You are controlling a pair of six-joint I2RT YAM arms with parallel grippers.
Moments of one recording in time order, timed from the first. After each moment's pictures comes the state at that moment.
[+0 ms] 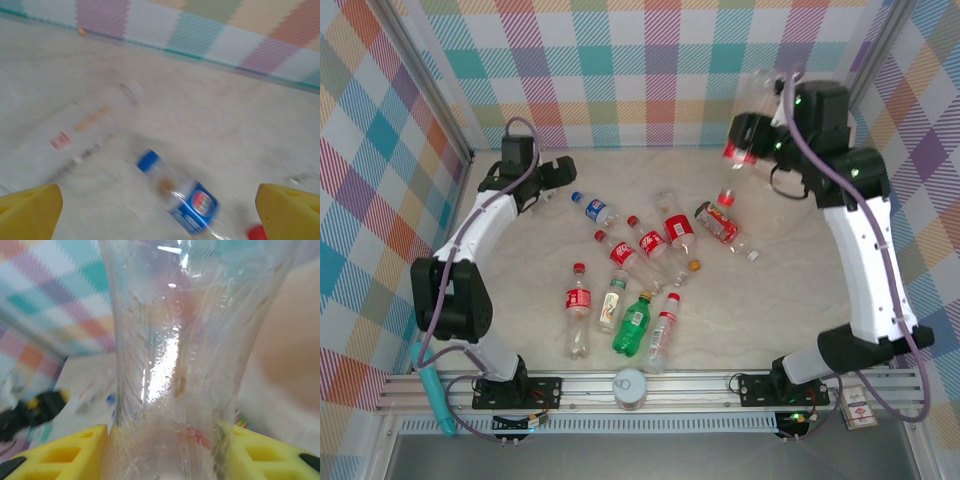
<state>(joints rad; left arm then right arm) -0.08 1.69 1.43 -0.40 0.04 -0.30 0.29 1.49 2.11 -1.05 -0.03 0.39</state>
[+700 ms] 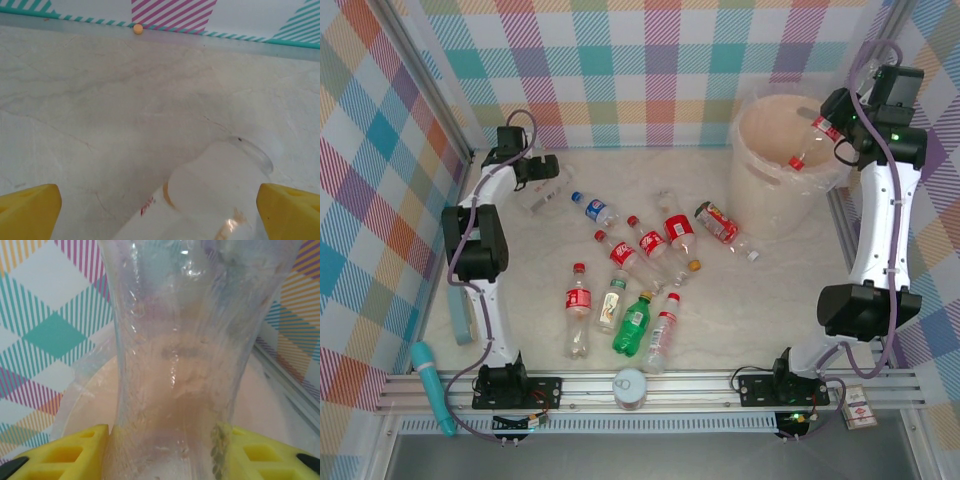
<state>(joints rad) 0.07 2.25 1.89 -0.44 0.07 -0.07 -0.20 1.66 2.09 -0.88 -0.06 0.45</state>
